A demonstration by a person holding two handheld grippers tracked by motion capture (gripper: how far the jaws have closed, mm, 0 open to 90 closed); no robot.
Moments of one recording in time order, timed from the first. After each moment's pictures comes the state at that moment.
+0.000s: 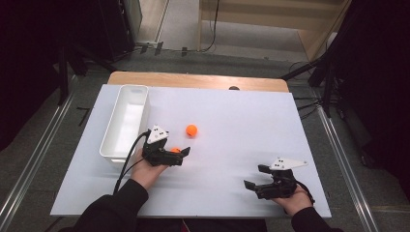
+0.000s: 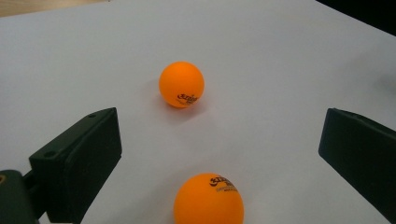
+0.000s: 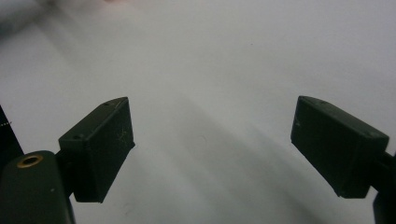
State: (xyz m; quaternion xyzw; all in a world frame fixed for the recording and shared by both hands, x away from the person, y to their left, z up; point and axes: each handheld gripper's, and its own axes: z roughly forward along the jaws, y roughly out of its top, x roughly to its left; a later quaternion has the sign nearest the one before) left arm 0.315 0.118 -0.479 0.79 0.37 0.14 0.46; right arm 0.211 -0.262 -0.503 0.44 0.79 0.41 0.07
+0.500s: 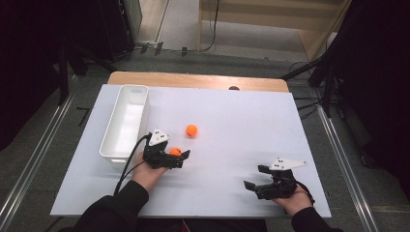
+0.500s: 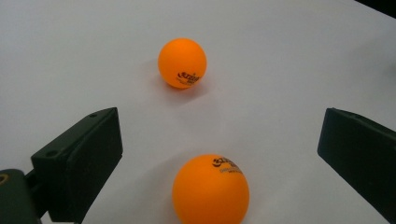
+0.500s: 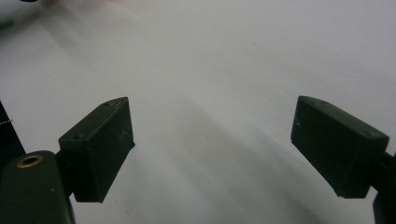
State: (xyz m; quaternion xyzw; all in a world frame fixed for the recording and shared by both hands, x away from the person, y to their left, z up) left arm 0.314 0.118 -0.493 0.80 0.38 0.13 0.44; right arm 0.210 -0.262 -0.502 0.44 0.80 0.41 0.07
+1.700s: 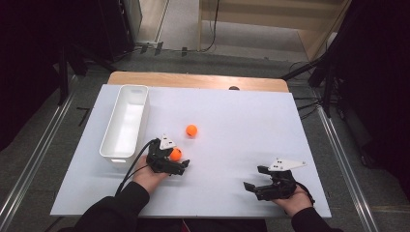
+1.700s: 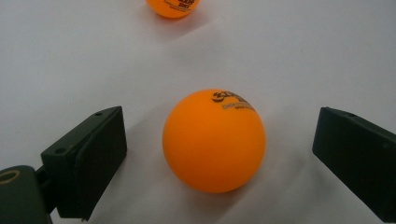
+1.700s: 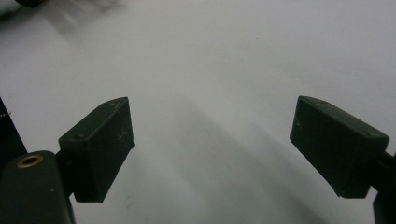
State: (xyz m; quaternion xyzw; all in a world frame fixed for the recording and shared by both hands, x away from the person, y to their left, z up) left arm 0.312 0.108 -0.512 0.85 0.36 0.13 0.35; right arm 0.210 -0.261 -0.503 0.43 0.80 0.40 0.07
